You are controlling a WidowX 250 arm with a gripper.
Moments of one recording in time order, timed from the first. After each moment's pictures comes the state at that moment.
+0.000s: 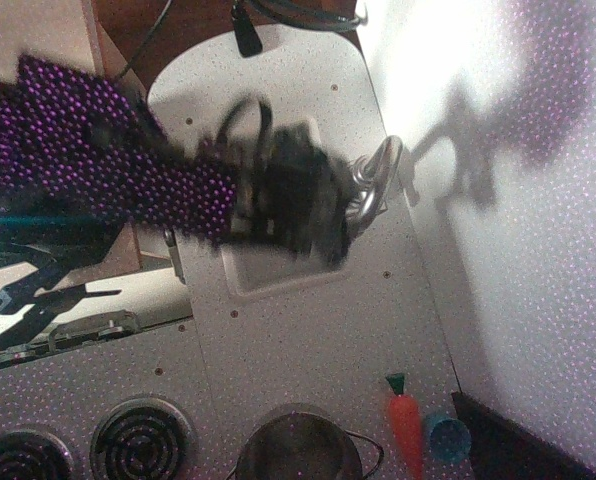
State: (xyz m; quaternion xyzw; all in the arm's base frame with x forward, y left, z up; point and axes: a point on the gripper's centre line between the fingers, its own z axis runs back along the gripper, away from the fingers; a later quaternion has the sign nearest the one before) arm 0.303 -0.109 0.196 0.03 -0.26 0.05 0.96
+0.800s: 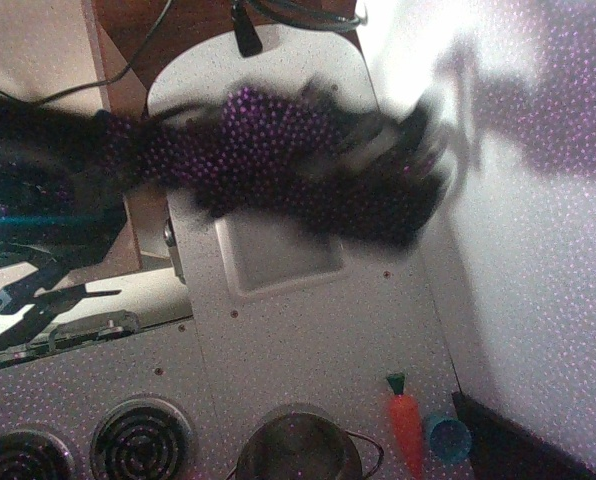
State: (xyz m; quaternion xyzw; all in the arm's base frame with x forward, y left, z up) arm 0.335 -0.037 0.196 0.27 -0.12 0.17 0.94
